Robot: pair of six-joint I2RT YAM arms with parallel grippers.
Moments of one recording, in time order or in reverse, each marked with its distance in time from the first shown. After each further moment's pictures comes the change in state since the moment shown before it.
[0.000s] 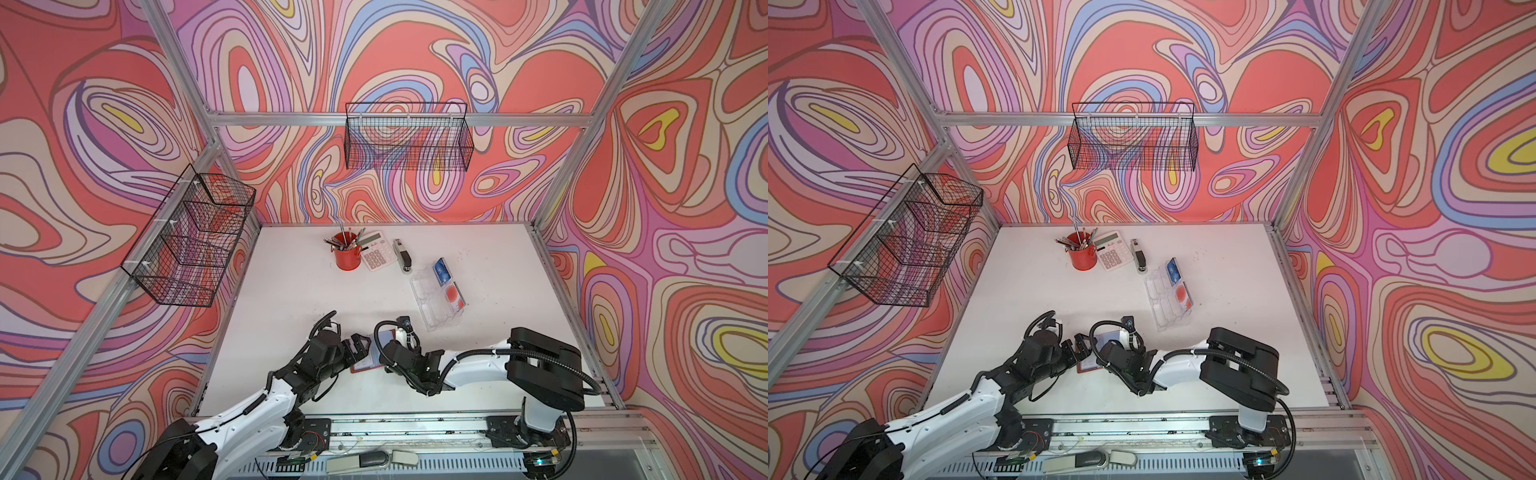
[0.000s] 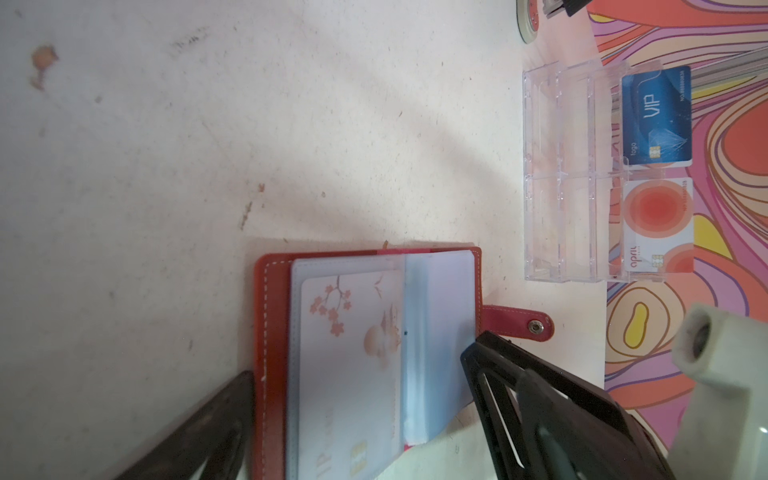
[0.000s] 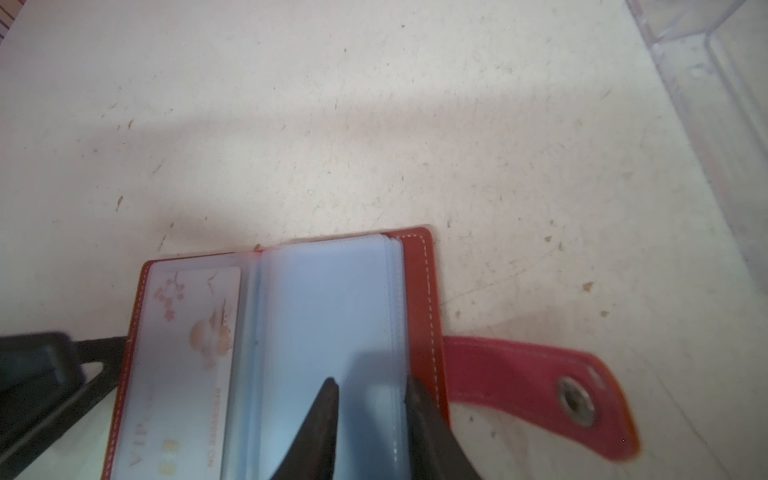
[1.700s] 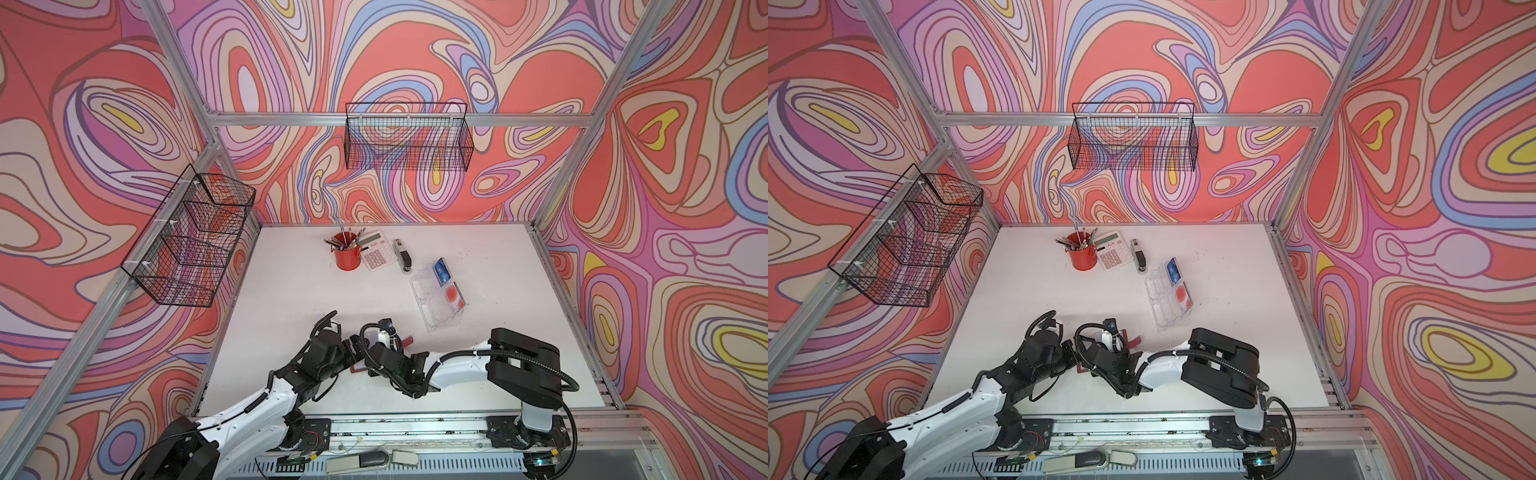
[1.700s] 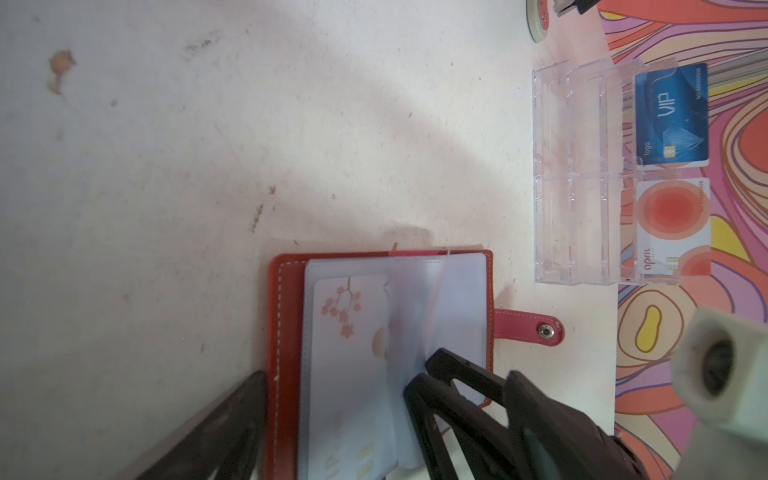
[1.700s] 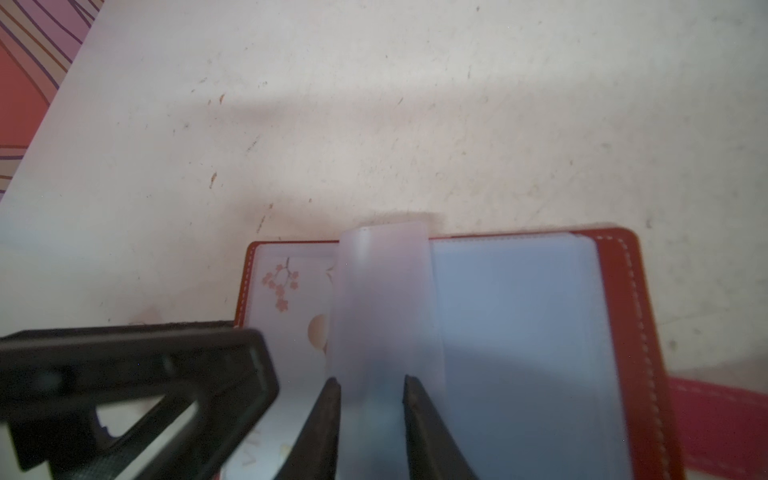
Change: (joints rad) left arm 0.000 0.018 0.002 -0.014 -0.025 0.015; right arm 0.037 0.116 0.103 0.105 -0.092 -0.008
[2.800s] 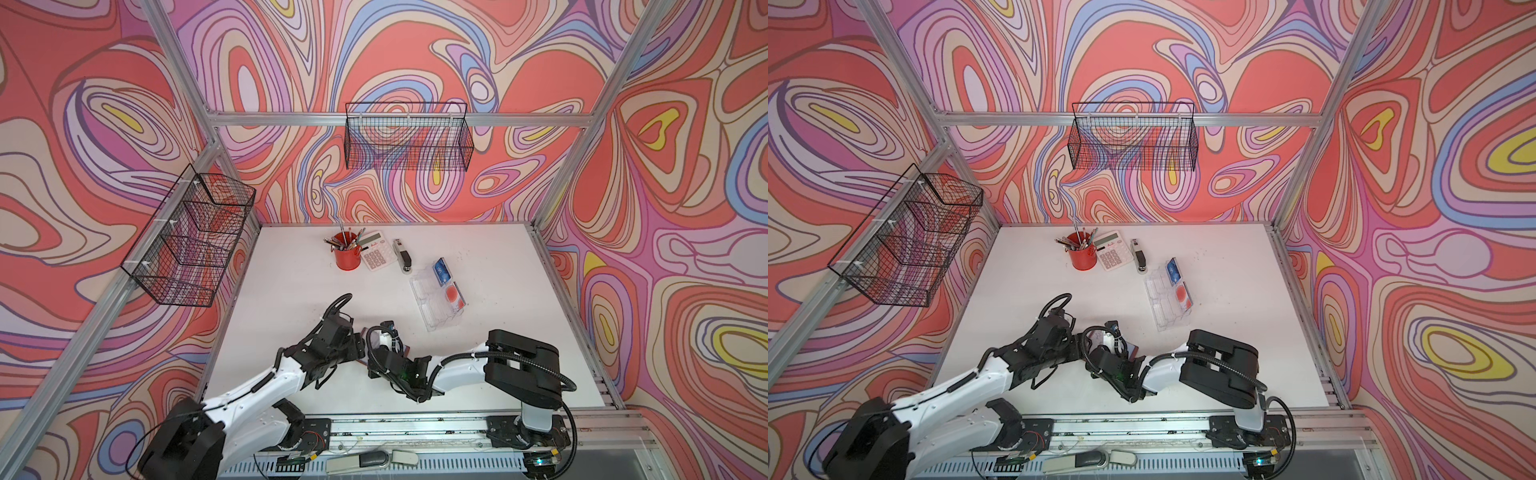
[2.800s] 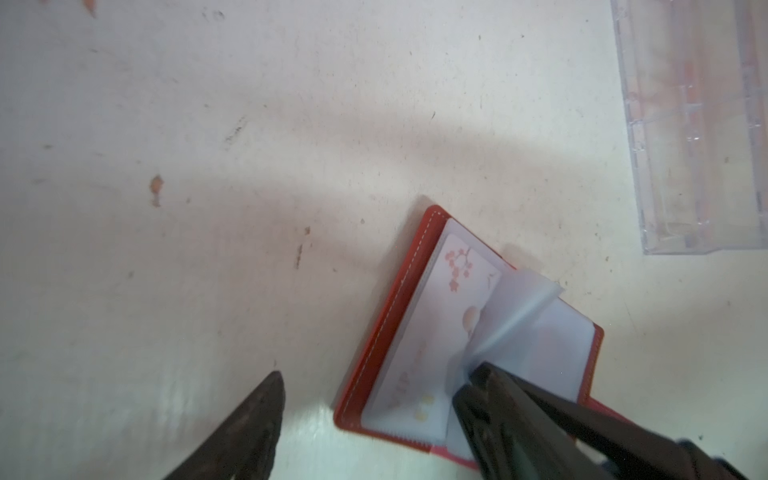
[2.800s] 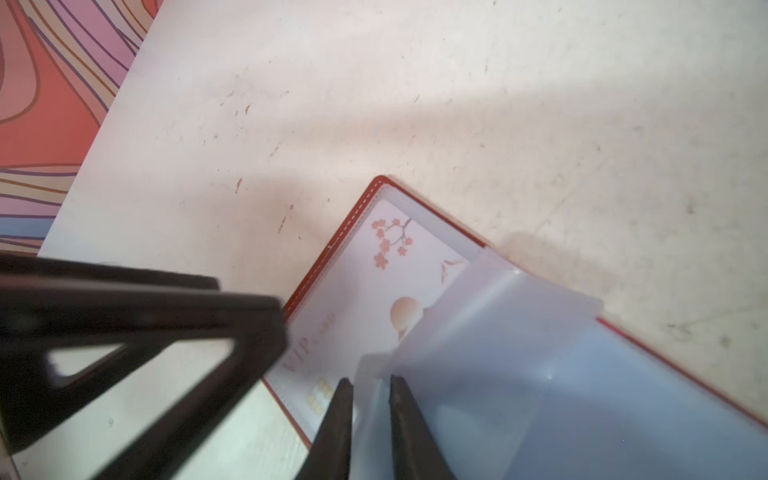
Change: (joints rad) left arm -0.006 0.039 0.223 -0.361 -0.104 0.286; right arm 0.008 -0.002 -0.090 0.168 -0.002 0.020
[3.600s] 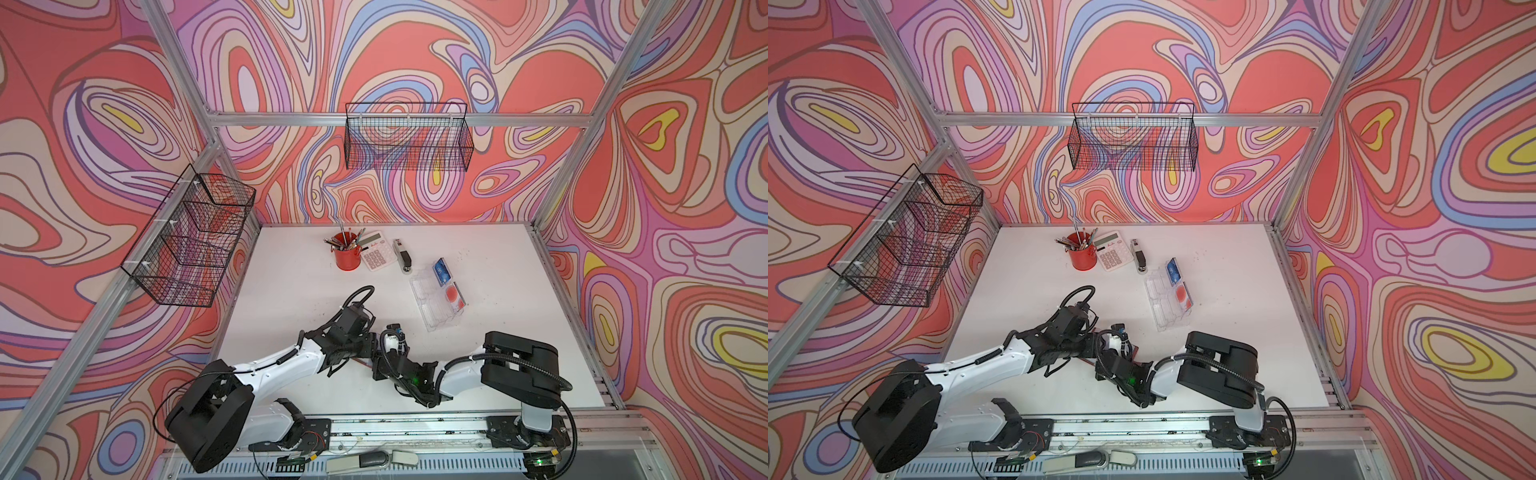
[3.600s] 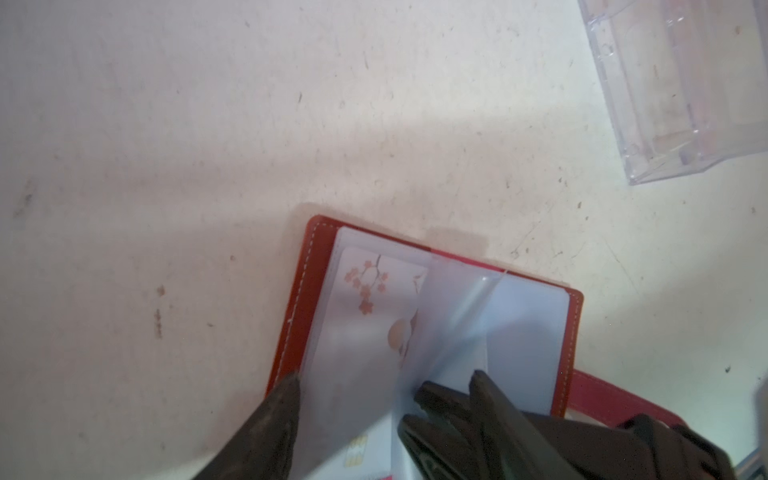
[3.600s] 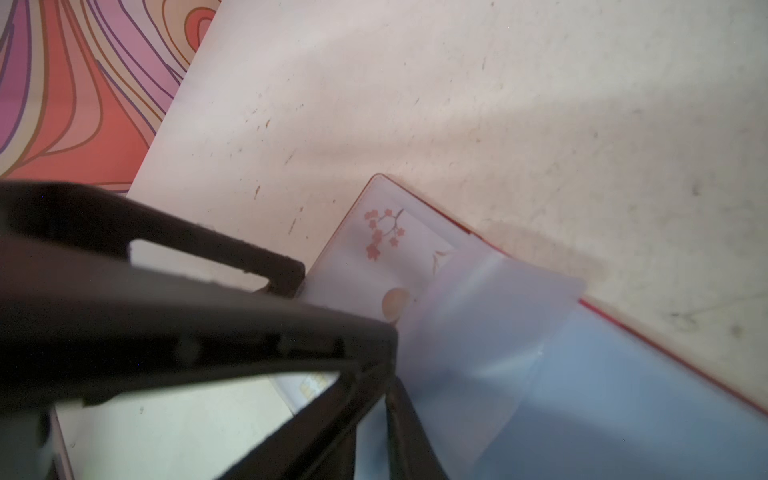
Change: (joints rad) left arm -0.077 0.328 0.166 0.071 0.072 0.170; right arm -0.004 0.012 -0.104 0.229 -0.024 0.002
